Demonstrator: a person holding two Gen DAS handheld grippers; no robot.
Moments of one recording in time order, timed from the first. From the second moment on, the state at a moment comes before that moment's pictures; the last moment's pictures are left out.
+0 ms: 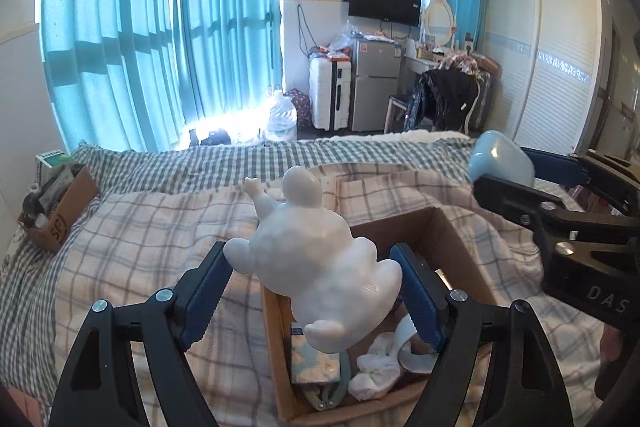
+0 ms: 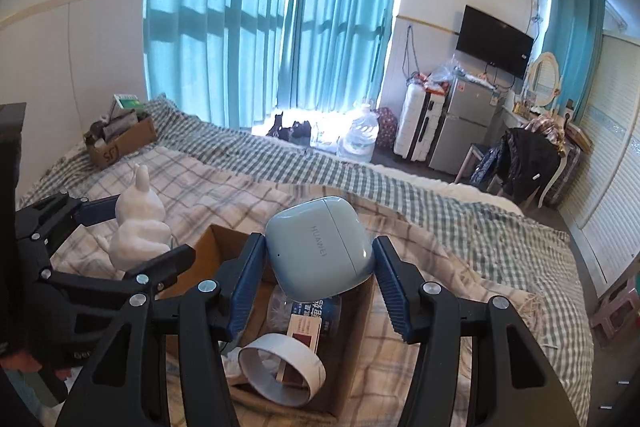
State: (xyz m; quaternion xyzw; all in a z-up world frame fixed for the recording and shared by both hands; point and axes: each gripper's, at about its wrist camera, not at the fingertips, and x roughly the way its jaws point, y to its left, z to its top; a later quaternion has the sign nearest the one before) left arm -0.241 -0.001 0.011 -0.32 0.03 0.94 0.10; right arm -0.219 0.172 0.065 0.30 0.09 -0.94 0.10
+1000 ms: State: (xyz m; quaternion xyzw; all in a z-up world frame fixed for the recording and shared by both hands) left arm -0.230 0.006 -0.046 -0.38 0.02 0.92 0.09; right arm -0.241 0.186 0.027 0.35 0.06 -0.93 0.07
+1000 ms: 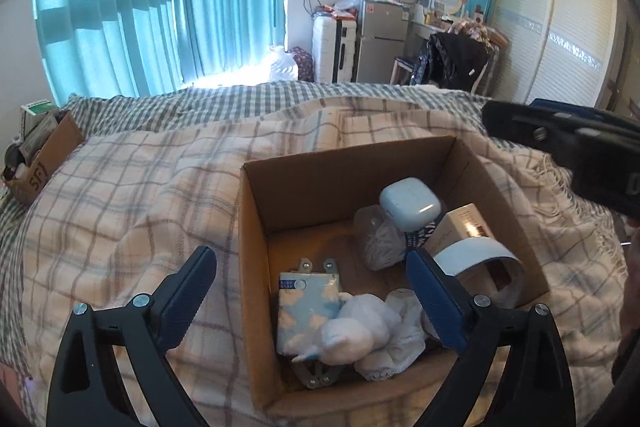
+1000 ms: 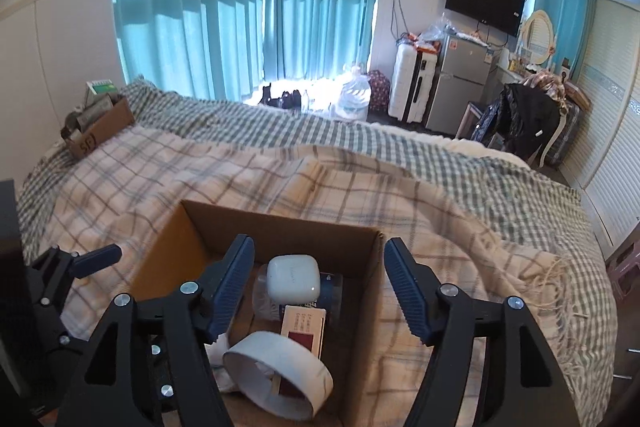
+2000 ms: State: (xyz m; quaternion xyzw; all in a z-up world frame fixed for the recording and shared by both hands) left arm -0.065 -0.025 0.112 -0.15 -0.01 0.99 0.08; right arm -0.029 0.225 0.153 0.18 0.03 -0.98 0.03
